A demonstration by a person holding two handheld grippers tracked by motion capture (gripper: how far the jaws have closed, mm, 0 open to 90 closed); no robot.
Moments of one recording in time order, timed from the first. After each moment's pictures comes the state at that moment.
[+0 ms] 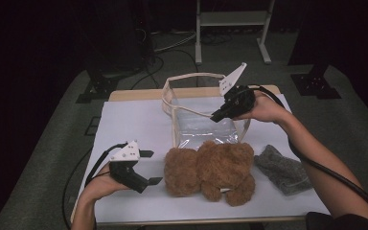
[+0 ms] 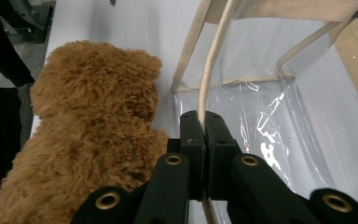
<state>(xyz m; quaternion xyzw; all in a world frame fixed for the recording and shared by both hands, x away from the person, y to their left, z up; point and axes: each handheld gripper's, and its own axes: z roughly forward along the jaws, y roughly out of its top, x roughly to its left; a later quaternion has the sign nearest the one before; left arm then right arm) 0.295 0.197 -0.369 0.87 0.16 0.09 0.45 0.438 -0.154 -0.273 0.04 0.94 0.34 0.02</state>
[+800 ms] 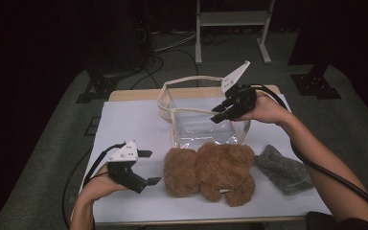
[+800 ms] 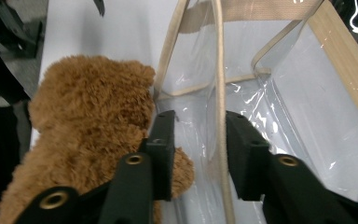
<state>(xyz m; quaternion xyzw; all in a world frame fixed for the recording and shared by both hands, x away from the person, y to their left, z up) 0.292 0.201 -0.367 0.87 0.16 0.09 0.45 0.435 -0.158 -0.267 0.08 0.93 0.35 0.02</state>
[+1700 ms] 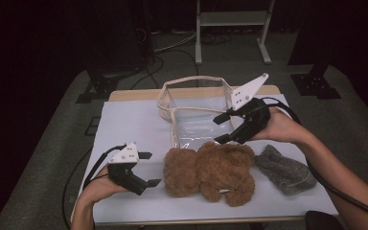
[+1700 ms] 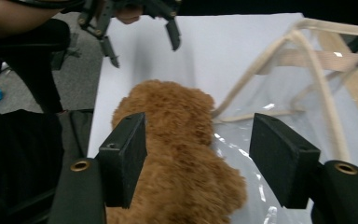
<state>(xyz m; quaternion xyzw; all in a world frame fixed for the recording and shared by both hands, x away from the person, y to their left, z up) 0.290 0.200 -0.369 0.87 0.17 0.09 0.45 0.357 -0.163 -0.245 0.02 0.91 0.41 0.03</state>
